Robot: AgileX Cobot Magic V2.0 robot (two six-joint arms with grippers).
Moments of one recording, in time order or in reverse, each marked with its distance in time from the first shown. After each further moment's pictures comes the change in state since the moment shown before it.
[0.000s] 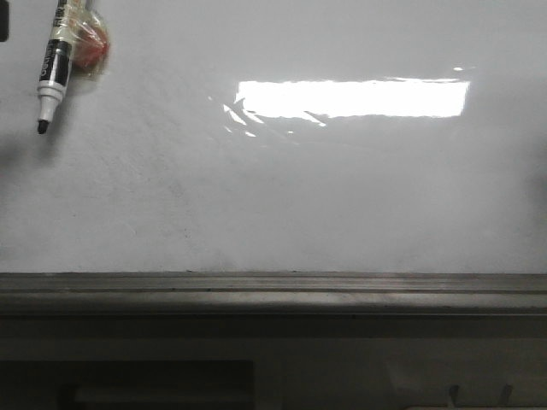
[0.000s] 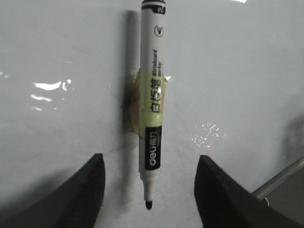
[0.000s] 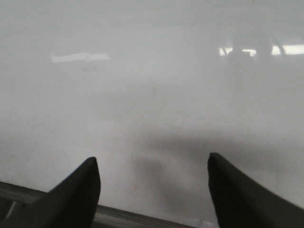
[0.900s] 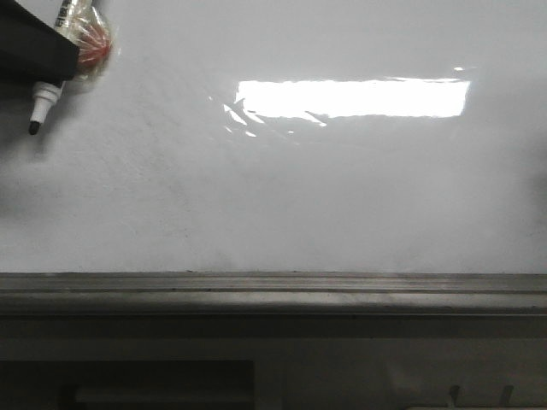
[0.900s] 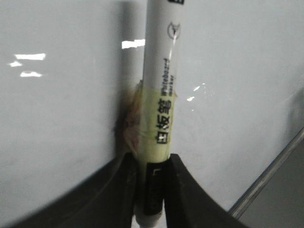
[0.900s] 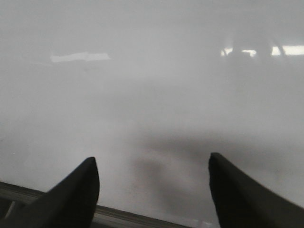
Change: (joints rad) left arm -0.049 0.228 -0.135 0.060 0.062 0.061; right arm 0.000 0.000 0.000 0.000 0.000 -0.005
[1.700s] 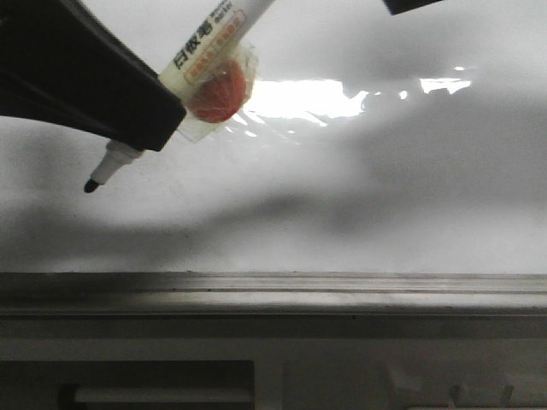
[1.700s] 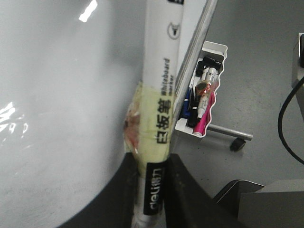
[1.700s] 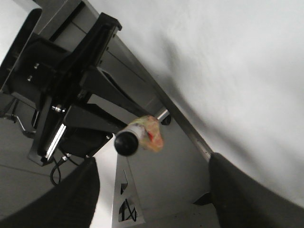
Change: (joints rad) left arm -0.574 -0.056 -0.061 0.503 -0.194 -0.065; right arm 0.141 0.552 -0.460 0.591 0.581 -0.594
